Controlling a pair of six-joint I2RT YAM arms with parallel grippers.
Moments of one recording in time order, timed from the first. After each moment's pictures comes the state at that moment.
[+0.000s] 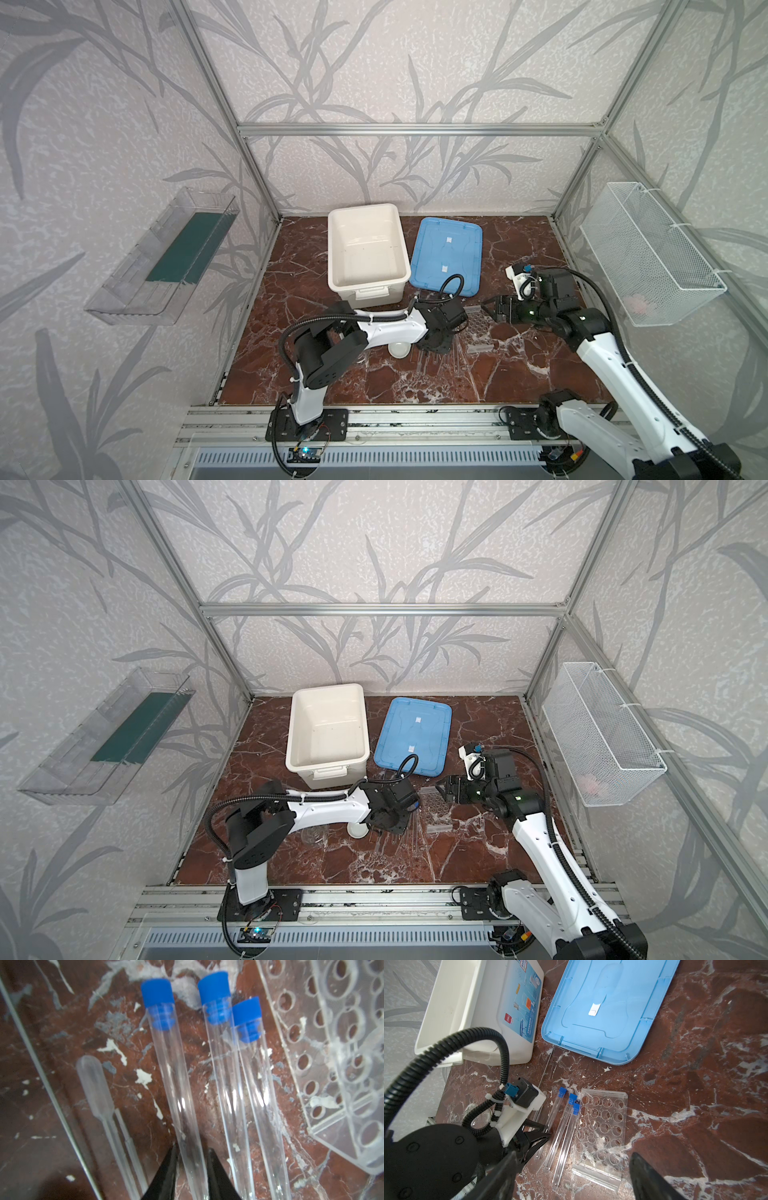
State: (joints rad) left arm -1.06 1.91 1.22 -0.61 -0.07 -0.70; right arm 0.19 0.94 0.77 -0.66 -0.43 0.26
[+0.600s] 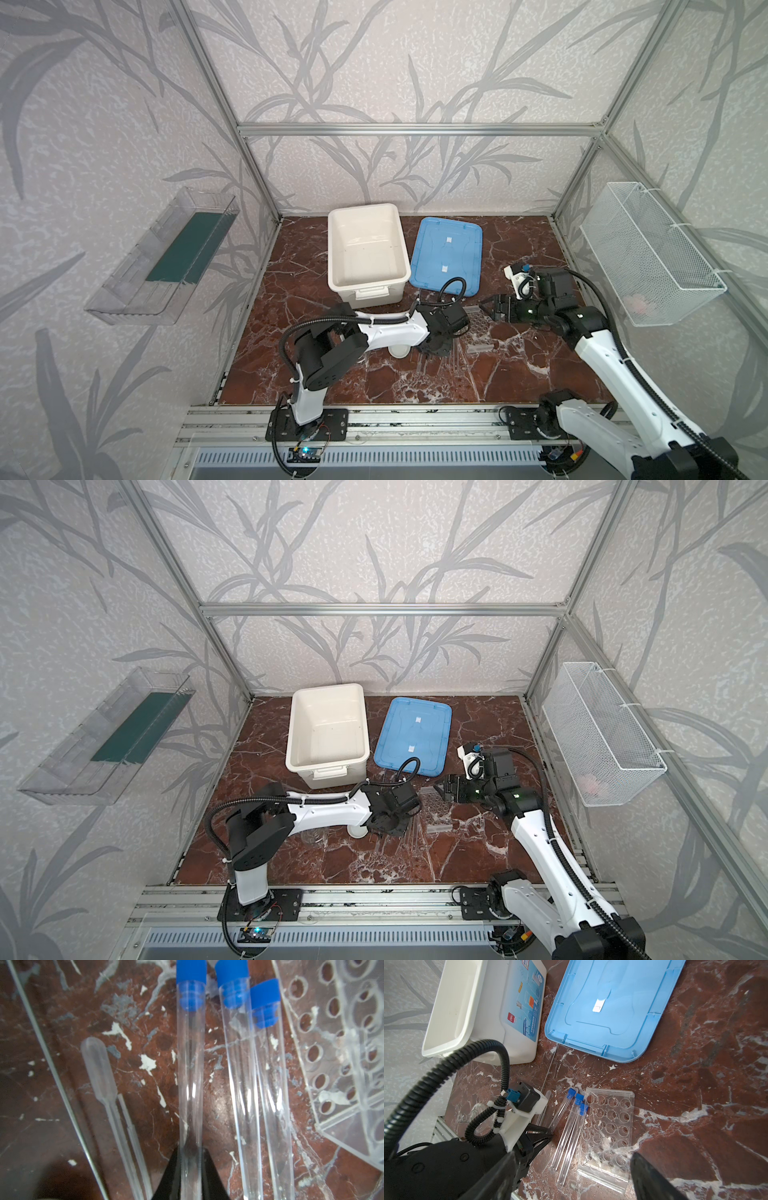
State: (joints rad) left arm -1.06 1.90 1.21 -0.60 -0.11 -0.74; right arm 0.19 0.97 0.77 -0.64 -0.47 0.30
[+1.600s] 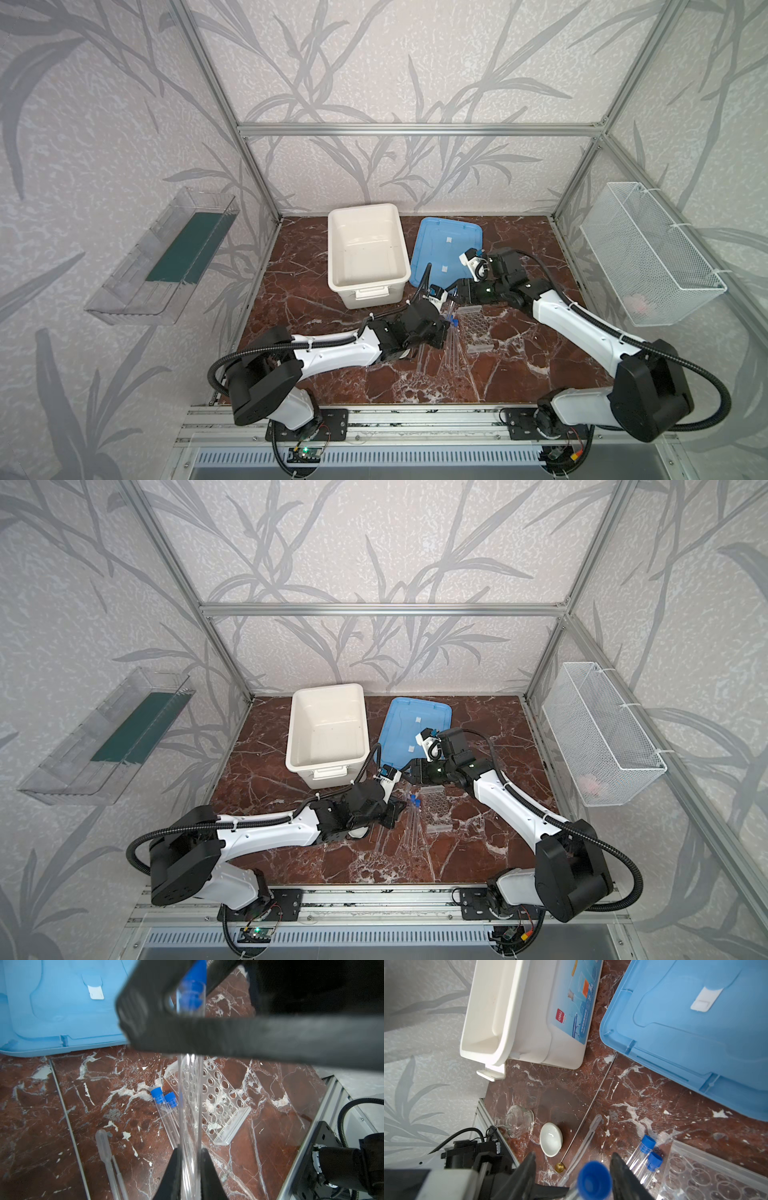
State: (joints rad) left arm -1.04 1.49 0.80 0.08 -0.07 -0.54; right arm 0.42 1.37 0.92 -0.36 -0.56 0.45
